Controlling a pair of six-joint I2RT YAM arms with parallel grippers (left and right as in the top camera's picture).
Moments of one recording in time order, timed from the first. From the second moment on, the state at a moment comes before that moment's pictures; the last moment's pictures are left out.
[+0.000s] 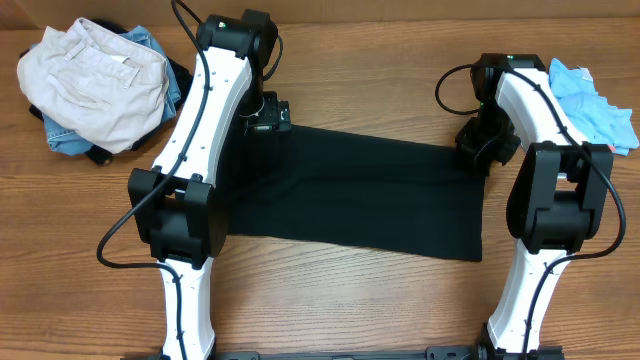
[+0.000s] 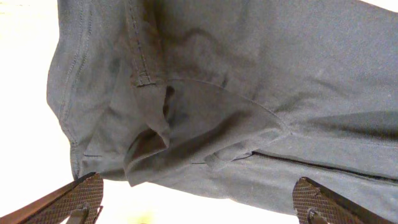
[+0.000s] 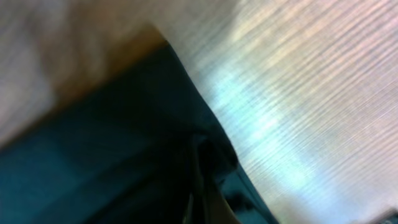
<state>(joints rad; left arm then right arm) -0.26 2.25 2.23 -1.62 -0.05 -0.37 -0.03 2.24 1.81 -1.41 0.14 0.69</state>
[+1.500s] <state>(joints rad) -0.26 2.25 2.23 -1.59 -0.05 -0.34 0.05 2.09 1.68 -1.59 0.19 0.64</state>
